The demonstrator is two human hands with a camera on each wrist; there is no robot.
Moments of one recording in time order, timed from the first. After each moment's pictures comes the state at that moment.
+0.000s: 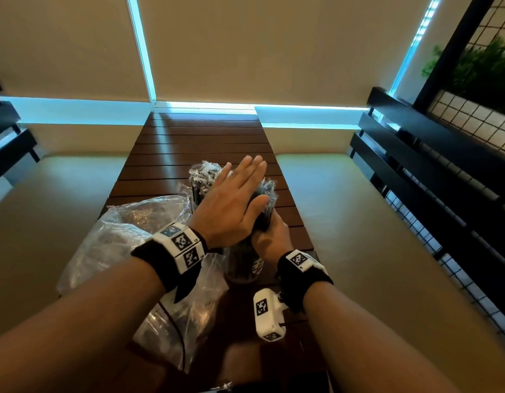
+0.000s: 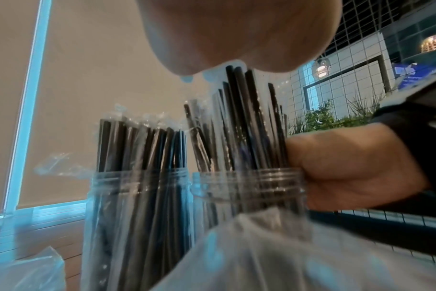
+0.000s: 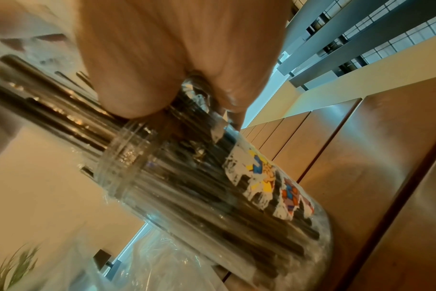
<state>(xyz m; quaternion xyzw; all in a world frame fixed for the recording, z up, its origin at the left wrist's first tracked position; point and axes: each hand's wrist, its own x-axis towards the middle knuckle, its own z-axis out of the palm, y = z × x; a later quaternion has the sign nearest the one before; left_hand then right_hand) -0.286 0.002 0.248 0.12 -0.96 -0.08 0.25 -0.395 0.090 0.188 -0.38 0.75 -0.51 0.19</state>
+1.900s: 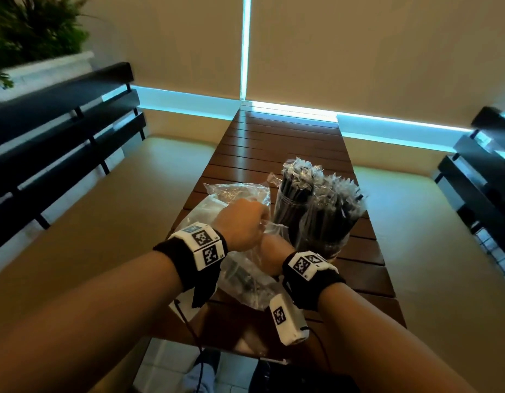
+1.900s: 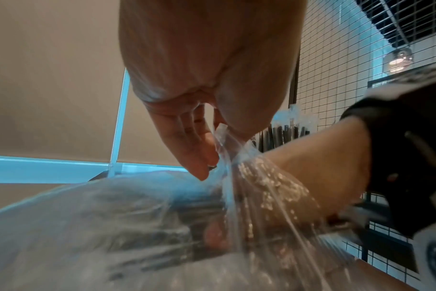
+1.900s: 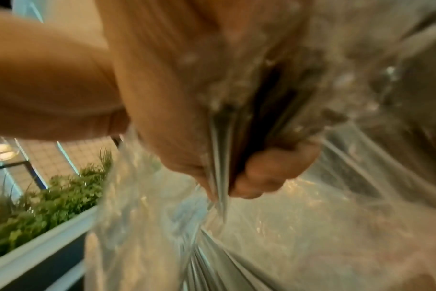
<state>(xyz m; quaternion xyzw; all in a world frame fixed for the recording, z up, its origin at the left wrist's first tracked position) -0.153 -0.004 0.249 0.36 -0.92 -0.14 0.13 -0.262 0.040 0.188 -0.64 0.73 -0.02 0.23</state>
